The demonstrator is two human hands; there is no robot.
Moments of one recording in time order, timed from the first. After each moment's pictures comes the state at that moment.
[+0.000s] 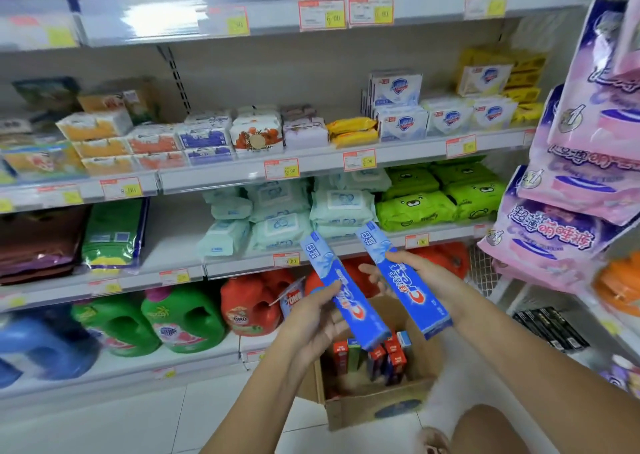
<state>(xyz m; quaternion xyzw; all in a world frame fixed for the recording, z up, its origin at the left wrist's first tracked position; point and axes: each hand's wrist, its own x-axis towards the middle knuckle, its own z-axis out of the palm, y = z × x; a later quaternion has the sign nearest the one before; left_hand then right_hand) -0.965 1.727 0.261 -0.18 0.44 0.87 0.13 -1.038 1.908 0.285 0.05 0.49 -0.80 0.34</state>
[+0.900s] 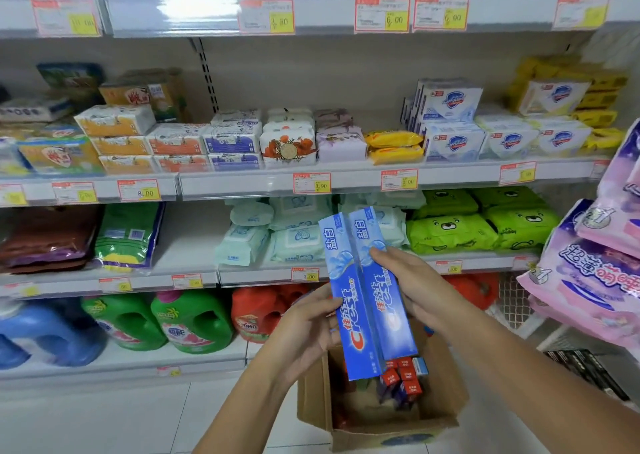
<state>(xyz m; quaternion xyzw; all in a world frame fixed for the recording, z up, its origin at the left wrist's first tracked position) -0.991 1.670 0.287 -0.05 0.45 0.88 0.14 -1.075 1.828 0.316 -0.03 0.64 -0.73 0.24</state>
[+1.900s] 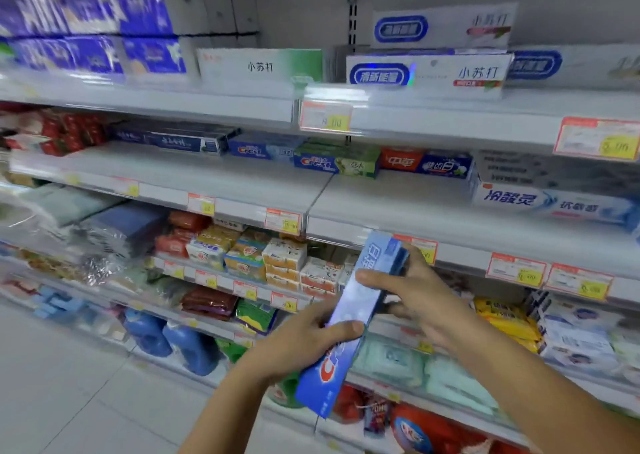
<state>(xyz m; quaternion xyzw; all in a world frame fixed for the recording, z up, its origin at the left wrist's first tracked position) -0.980 1.532 0.608 -0.11 0.75 0.65 0.02 -1.113 1.655 0.627 -0.20 0.67 -0.65 0.29</state>
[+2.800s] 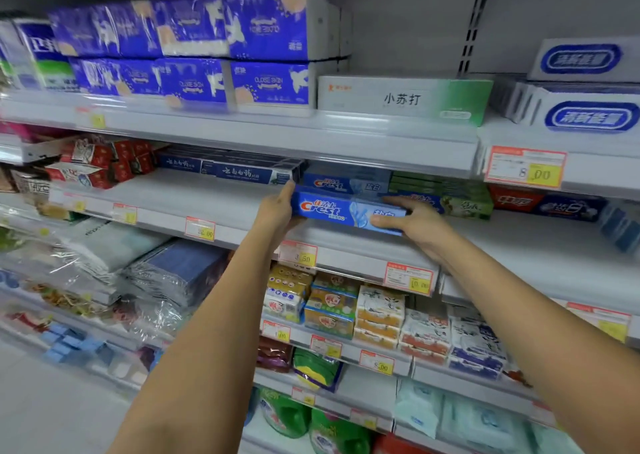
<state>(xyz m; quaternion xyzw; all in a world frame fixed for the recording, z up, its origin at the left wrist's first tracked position) -1.056 1.188 0.677 -0.31 0.59 0.70 -0.26 -1.187 1.379 0.667 -0.26 0.78 -0.54 0.18</state>
